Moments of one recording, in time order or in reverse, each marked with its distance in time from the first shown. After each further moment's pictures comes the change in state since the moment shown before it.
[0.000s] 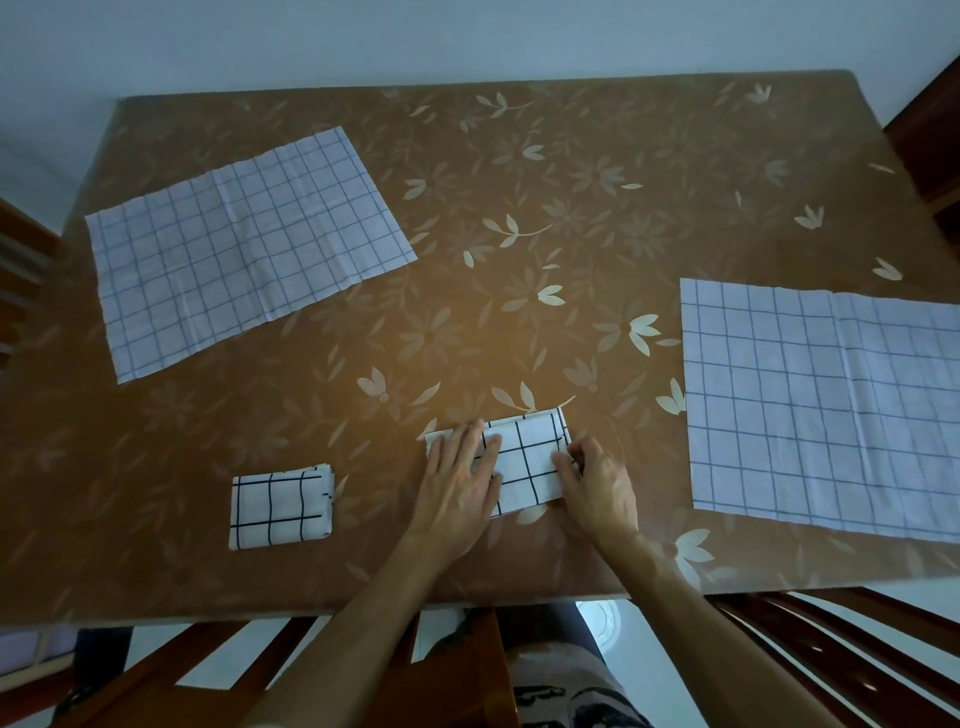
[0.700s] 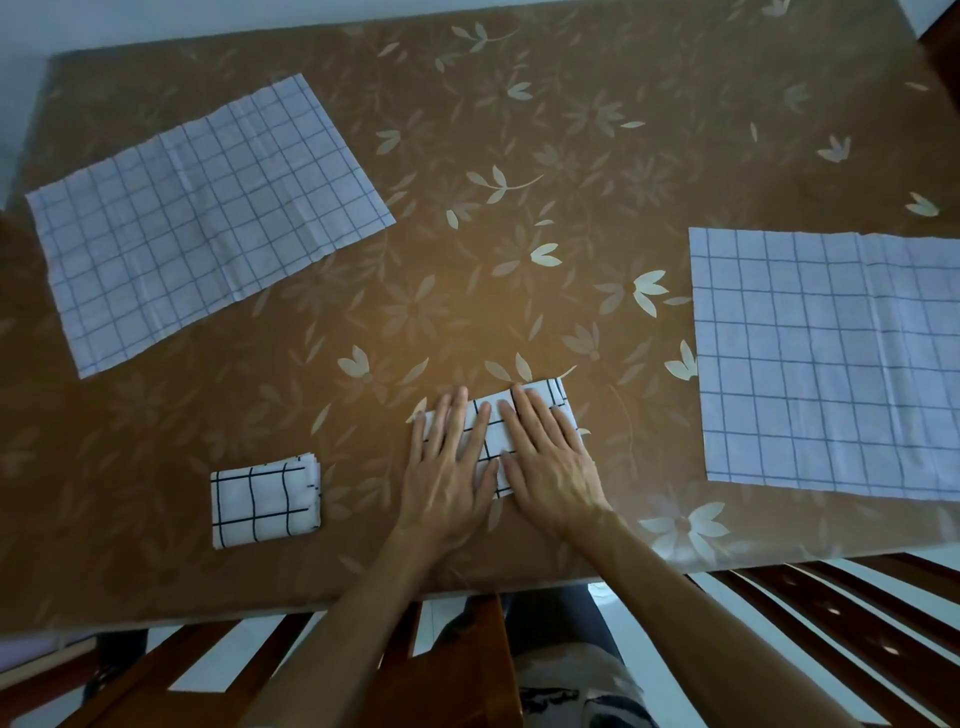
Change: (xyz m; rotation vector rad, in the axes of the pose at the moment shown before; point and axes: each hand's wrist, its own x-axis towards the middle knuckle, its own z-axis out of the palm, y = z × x) left_hand -0.003 -0.012 0.022 -0.003 -0.099 -0.056; right_hand -0.002 -0.004 0.045 -0.482 -0.090 -0.520
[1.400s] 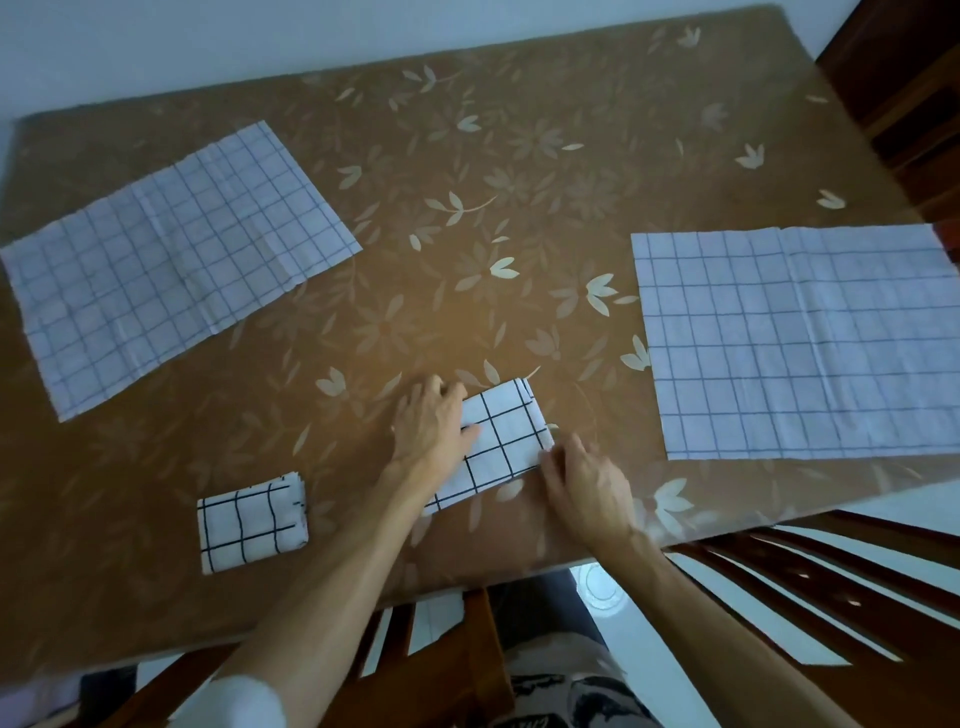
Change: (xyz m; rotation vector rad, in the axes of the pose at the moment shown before) left_hand 0.061 0.022 -0.065 -0.007 -0.090 -0.091; right_hand -0.048 0.013 -0.050 0.298 0.017 0.525
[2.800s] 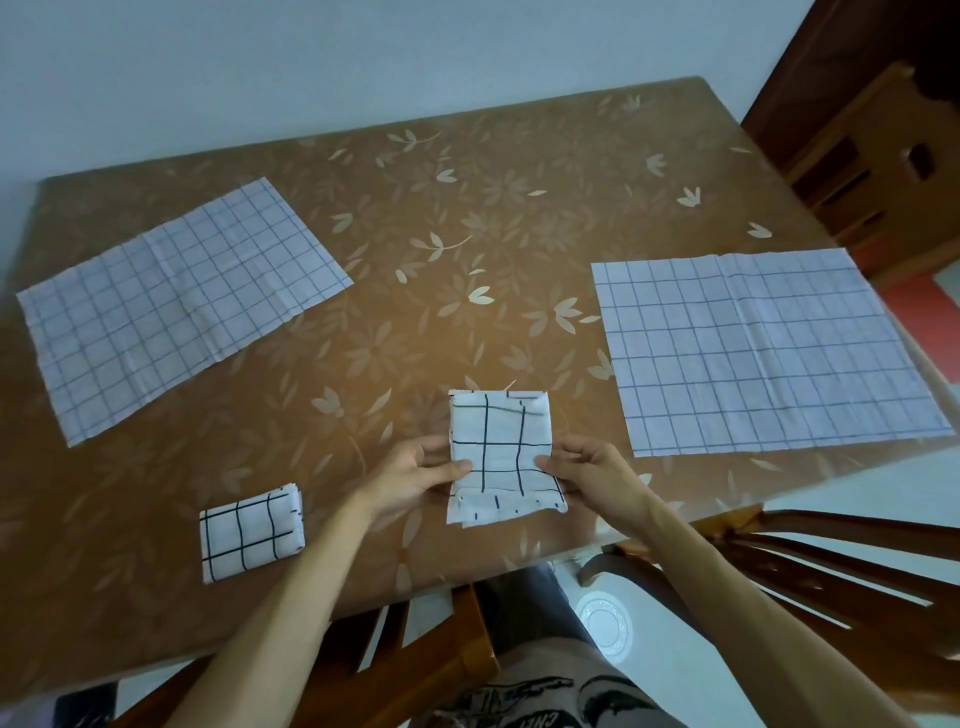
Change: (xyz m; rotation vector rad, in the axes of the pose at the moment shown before) left_hand -0.065 -0.012 -0.030 -1.352 -0.511 -0.084; right_hand -0.025 0.011 -0.069 1.118 -0.430 0.130
